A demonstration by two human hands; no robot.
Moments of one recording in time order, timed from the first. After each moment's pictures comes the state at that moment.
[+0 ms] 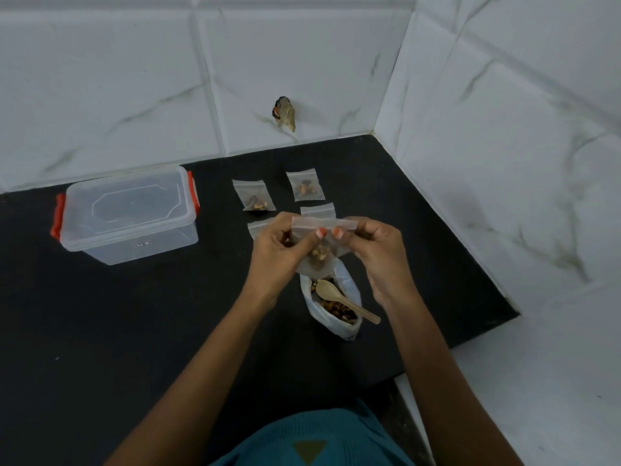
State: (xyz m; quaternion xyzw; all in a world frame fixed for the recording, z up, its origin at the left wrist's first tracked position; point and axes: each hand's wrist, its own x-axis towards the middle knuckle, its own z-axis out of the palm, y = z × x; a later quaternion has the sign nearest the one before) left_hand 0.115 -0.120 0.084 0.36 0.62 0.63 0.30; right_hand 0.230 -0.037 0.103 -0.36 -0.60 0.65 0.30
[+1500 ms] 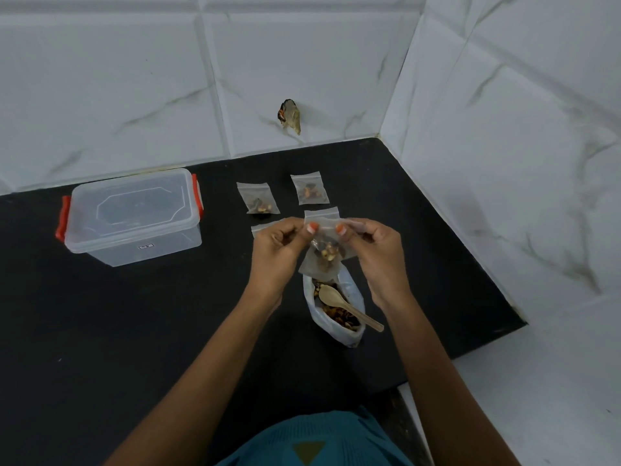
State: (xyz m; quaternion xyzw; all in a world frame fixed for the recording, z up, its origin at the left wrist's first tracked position) left_hand 0.110 -0.111 0.081 0.32 0.61 0.66 0.30; right_hand 0.220 -0.032 0.099 -0.38 -0.60 0.63 0.32
